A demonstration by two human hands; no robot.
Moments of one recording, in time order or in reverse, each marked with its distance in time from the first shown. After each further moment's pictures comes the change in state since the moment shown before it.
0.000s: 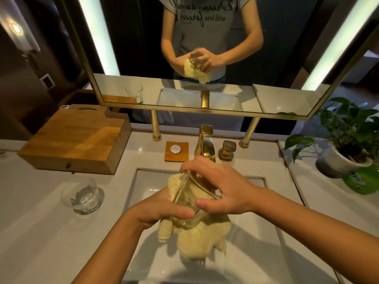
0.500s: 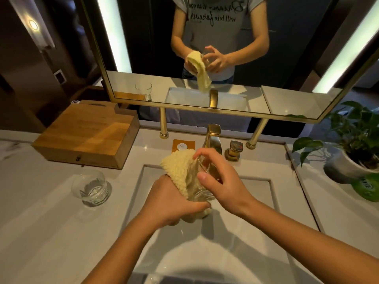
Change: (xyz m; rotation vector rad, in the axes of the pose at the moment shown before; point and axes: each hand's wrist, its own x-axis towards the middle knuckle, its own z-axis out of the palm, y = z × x) left_hand -0.009 0.014 0.029 0.684 0.655 0.113; right_hand 0.005 -0.015 0.030 0.422 0.349 0.312
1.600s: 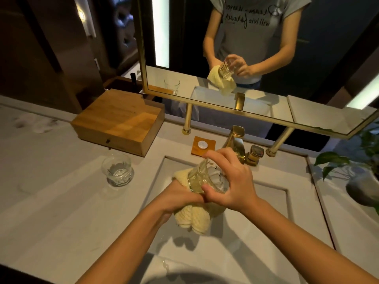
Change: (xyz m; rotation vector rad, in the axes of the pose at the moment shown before) left_hand -0.012 -0.048 0.001 -0.691 -0.134 -0.335; right_hand 0.012 0.013 0.023 -0.411 0.049 -0.365
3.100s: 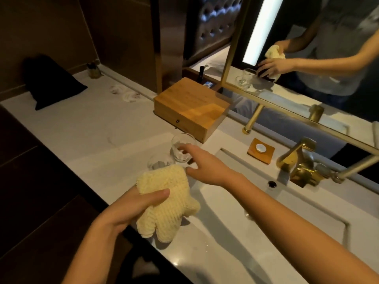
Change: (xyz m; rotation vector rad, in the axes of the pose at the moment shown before) left_hand -0.174 -0.033 -0.105 -0.286 0.441 -0.044; right_hand 0.065 -0.099 0.140 0.154 -0.825 -0.001
